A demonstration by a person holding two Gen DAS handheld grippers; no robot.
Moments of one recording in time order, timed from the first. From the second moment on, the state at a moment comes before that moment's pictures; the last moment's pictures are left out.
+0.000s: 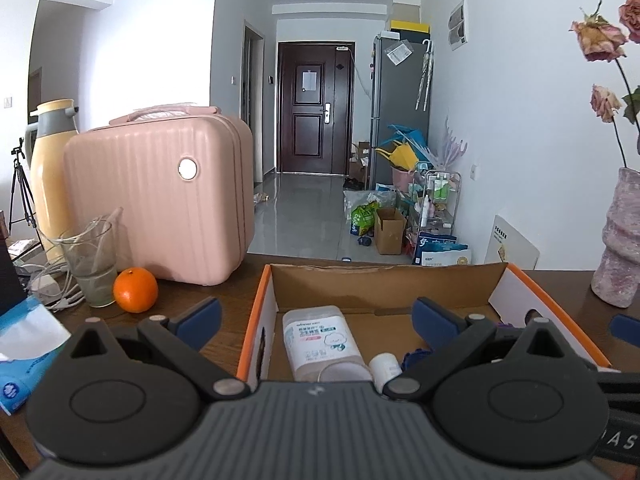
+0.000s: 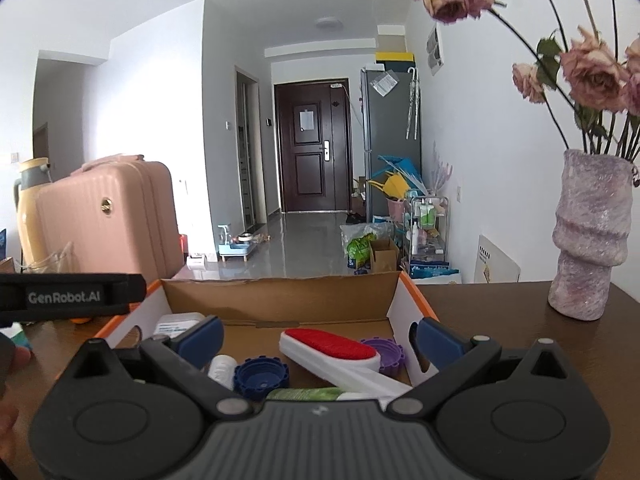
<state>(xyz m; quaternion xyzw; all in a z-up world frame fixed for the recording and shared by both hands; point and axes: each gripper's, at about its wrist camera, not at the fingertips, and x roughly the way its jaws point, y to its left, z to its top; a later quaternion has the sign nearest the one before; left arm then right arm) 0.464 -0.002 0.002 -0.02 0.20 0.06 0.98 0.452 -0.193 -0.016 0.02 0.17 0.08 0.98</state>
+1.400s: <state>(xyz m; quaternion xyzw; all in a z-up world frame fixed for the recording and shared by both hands) 0.153 0.042 0.036 -0.01 0.17 0.01 0.99 0.131 -0.195 0.020 0.01 0.11 0.08 0.99</state>
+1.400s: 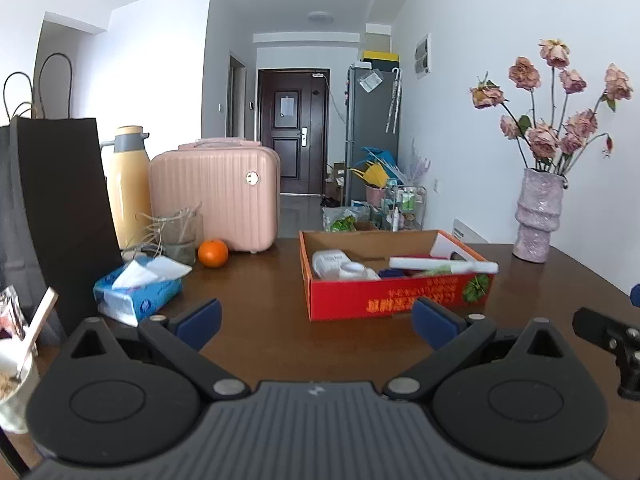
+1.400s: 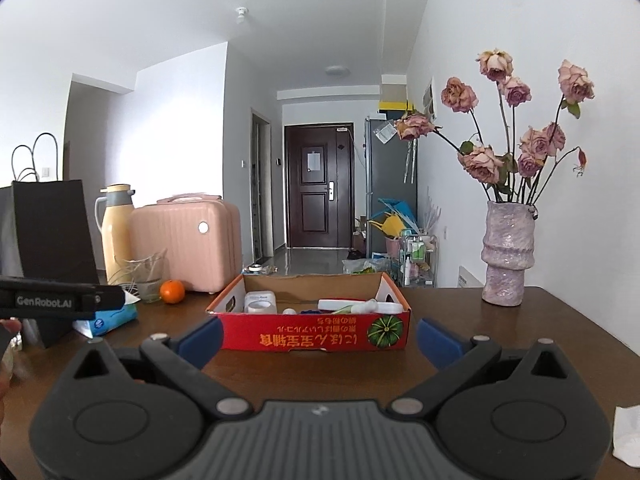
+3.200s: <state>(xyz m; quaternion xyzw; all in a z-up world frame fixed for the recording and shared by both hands) 0.110 0.039 0.021 0.00 0.17 0.01 0.99 0.093 -0.188 0.013 0.00 0.11 0.08 0.99</state>
